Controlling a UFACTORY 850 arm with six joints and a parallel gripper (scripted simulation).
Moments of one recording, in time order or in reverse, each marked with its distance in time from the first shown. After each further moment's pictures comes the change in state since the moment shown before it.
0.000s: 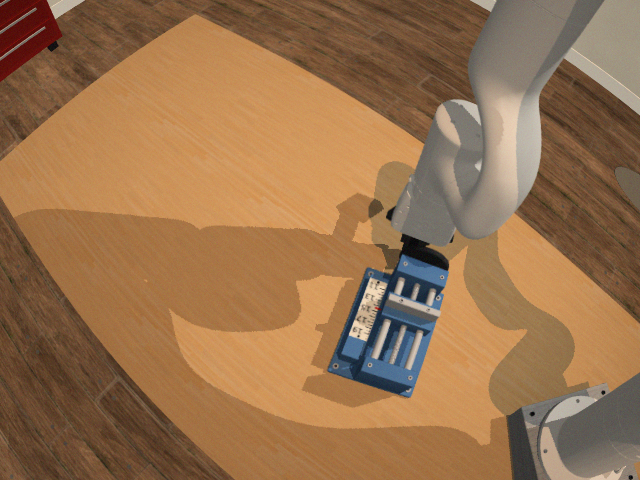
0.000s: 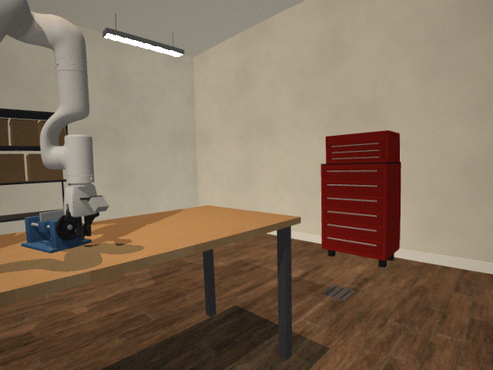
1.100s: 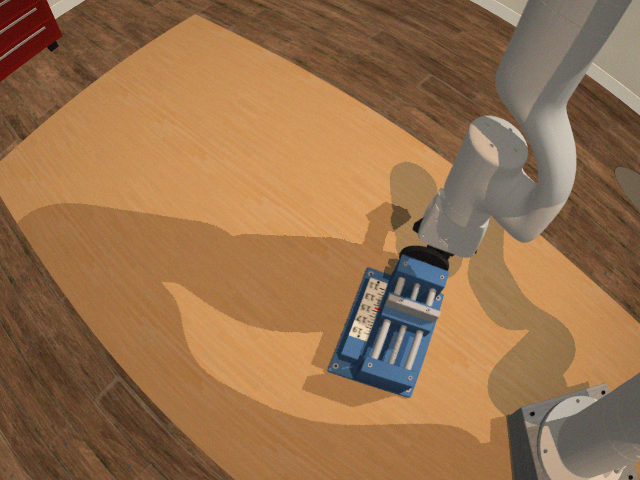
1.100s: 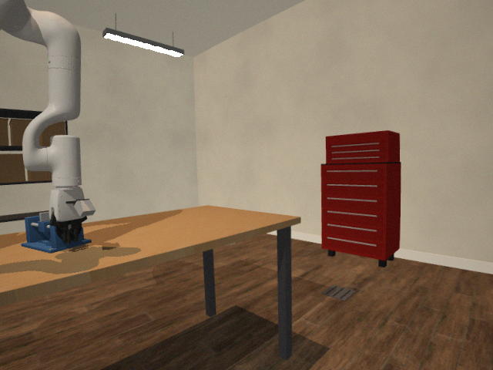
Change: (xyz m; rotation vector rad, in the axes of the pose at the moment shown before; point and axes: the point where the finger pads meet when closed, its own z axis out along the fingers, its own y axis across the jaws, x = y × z) arm 0.000 0.048 0.006 -0.010 -0.001 0.000
